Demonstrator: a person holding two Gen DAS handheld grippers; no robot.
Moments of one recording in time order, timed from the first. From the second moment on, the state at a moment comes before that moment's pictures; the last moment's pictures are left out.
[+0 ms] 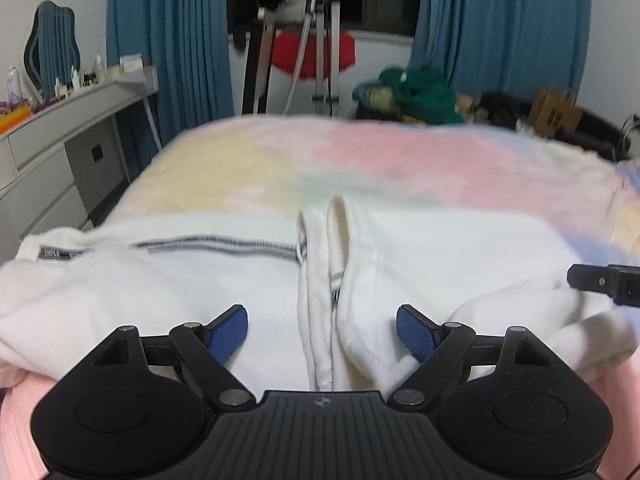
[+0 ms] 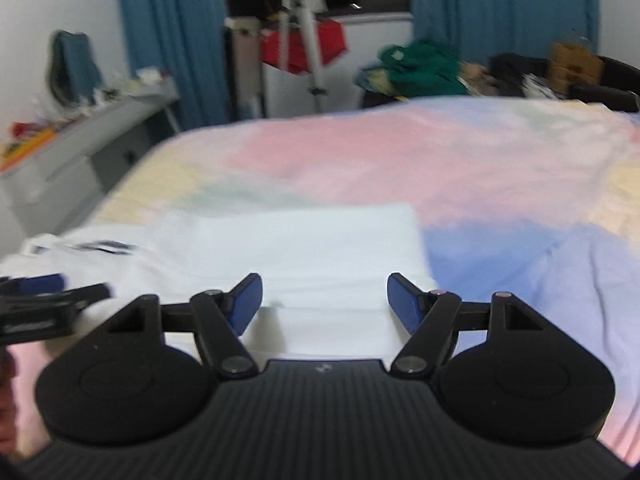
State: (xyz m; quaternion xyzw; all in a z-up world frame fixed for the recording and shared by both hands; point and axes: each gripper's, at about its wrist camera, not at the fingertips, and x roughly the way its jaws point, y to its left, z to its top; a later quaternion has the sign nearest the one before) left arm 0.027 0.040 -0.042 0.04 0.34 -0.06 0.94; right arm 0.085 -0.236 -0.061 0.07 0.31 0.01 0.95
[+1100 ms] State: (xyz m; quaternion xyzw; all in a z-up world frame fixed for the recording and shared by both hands) left arm 0.025 0.281 -0.056 -0.46 0.31 0.20 0.80; right arm 0.077 -0.239 -0.067 0.08 0.32 0.00 0.94
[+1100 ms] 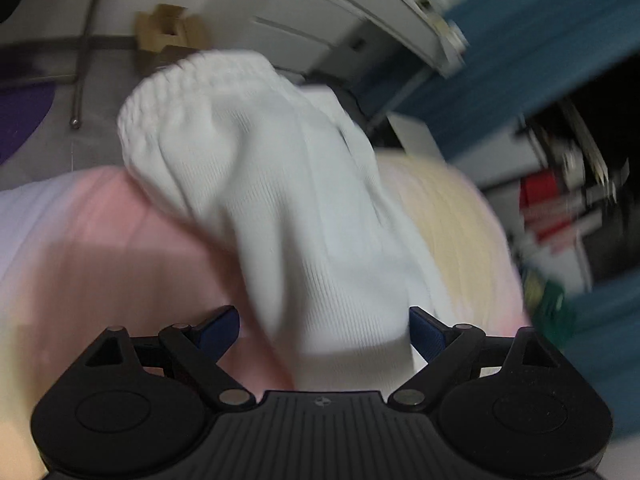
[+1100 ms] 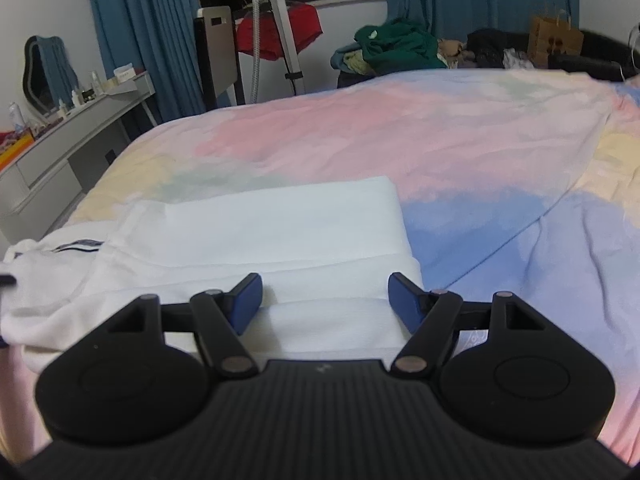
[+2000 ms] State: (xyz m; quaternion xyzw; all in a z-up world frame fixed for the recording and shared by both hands) left arm 0.044 0.202 0.026 -0.21 0.18 0.20 0.94; right arm 0.077 -0.242 -0.083 0.08 0.34 -0.03 0.94
